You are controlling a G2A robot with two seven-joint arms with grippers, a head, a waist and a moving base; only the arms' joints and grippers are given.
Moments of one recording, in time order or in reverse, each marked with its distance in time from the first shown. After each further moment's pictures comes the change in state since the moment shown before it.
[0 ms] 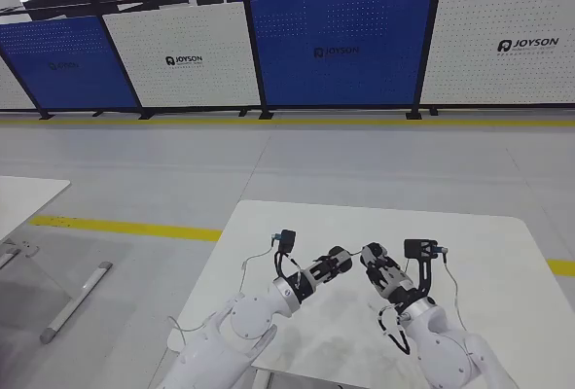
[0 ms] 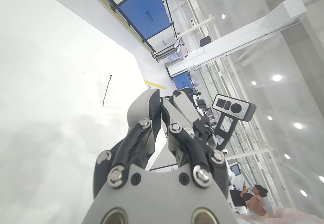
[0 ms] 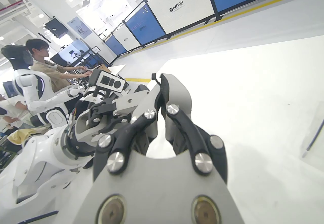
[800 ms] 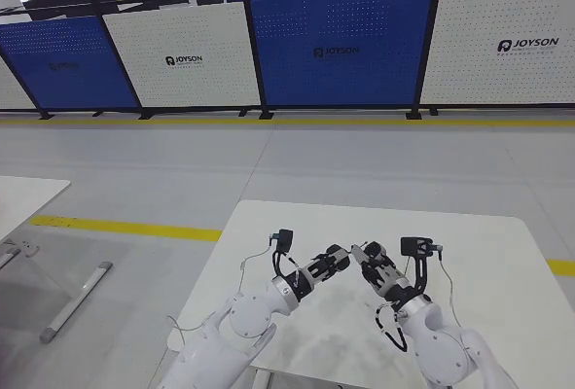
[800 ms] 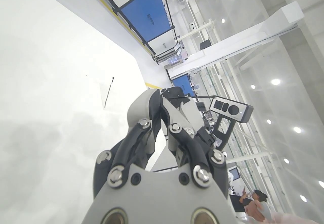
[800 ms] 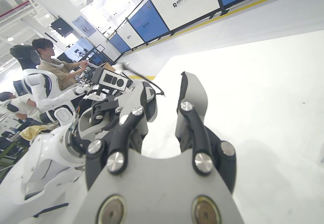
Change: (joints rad) left arm -0.005 0.000 -0.003 0.014 -0.013 0.008 0.012; right arm 0.023 -0.005 -0.012 0.031 0.041 -0.001 0.002
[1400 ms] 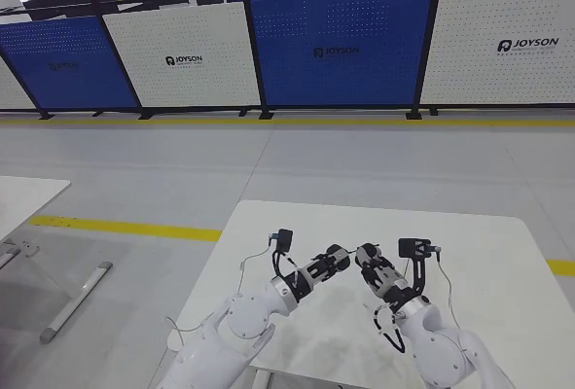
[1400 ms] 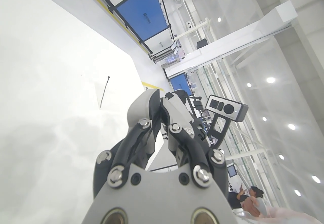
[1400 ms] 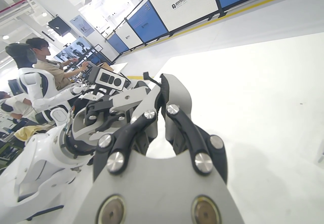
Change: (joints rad) left arm 0.009 0.003 -0.008 -0.015 -0.012 -0.023 -0.011; right arm -0.002 0.000 -0.011 0.000 -0.014 -0.003 -0.004
